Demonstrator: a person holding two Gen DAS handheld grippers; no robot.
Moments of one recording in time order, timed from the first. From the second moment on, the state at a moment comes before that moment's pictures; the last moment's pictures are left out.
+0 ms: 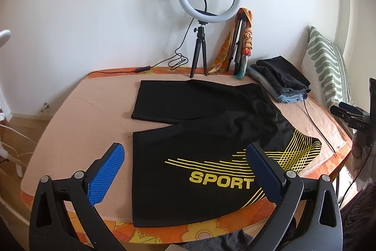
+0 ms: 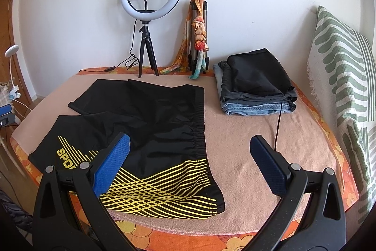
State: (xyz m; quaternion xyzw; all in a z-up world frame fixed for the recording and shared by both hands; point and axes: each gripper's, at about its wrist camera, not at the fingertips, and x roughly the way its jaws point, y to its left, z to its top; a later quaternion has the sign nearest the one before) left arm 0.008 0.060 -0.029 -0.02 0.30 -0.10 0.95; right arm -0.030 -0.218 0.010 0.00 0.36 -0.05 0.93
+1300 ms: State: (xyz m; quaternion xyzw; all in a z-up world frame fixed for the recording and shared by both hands) left arm 0.014 0.052 -0.126 0.15 0.47 -0.28 0.82; right arm -0.050 -0.165 -0.106 -0.38 0.50 0.18 0.75
